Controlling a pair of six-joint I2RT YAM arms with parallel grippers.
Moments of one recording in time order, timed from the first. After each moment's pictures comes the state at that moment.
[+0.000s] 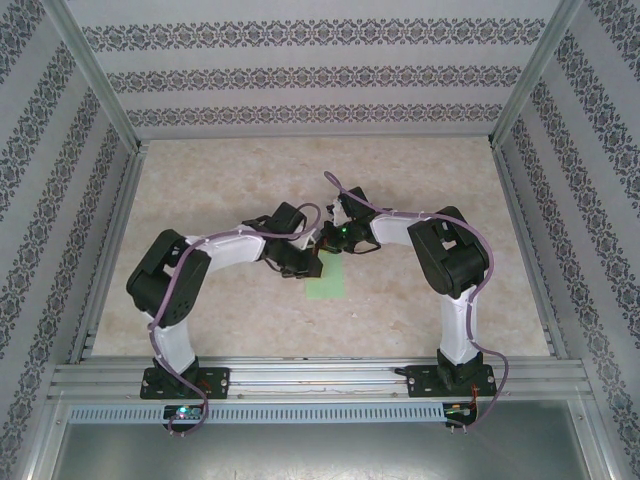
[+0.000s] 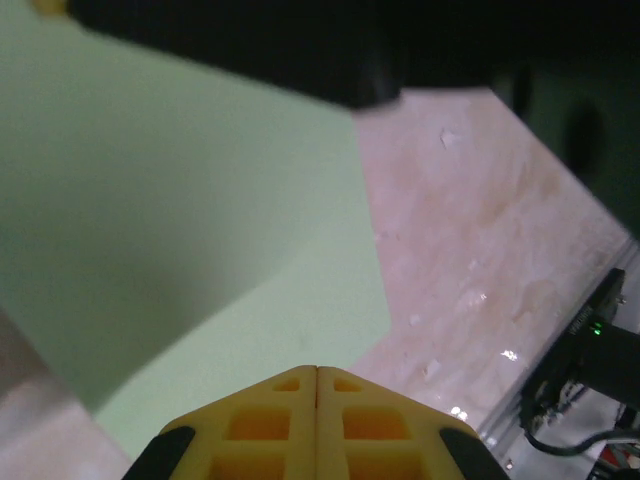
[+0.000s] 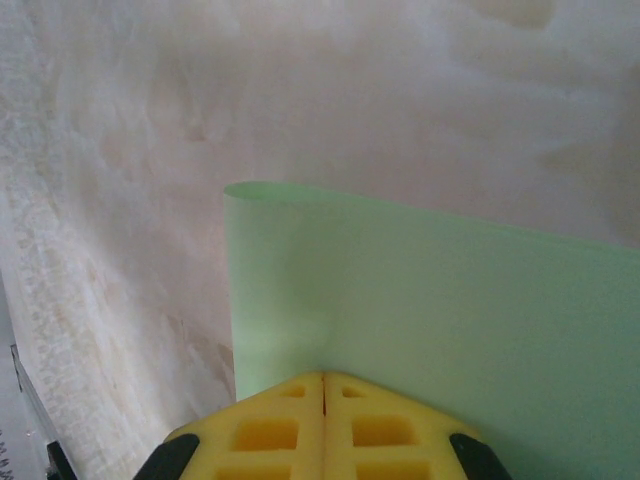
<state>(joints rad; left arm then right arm) -0.57 1.85 1.10 -0.40 0.61 -0.50 0.48 2.05 1.18 -0.14 -0.60 0.66</state>
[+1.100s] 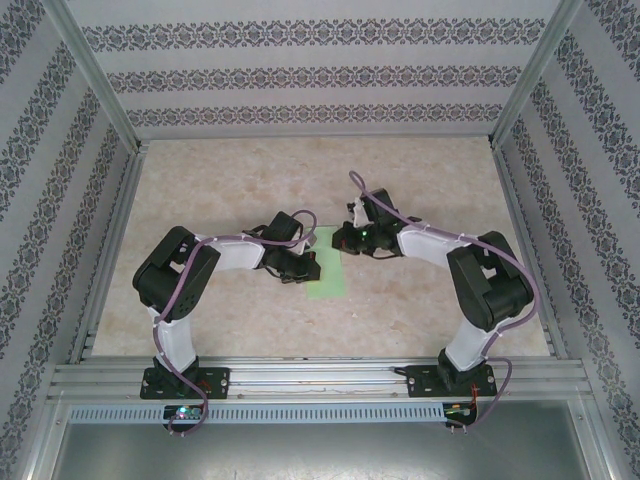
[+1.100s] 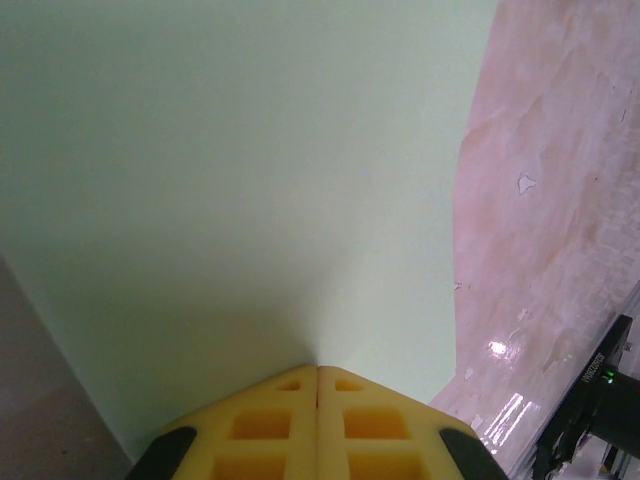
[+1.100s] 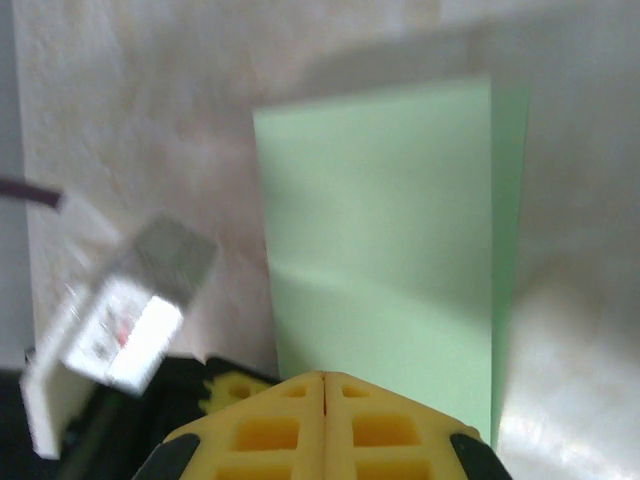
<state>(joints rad) -0.56 1.88 0.98 -0.19 0.60 -0.62 0.47 1.72 0.93 -0.15 -0.54 0.66</state>
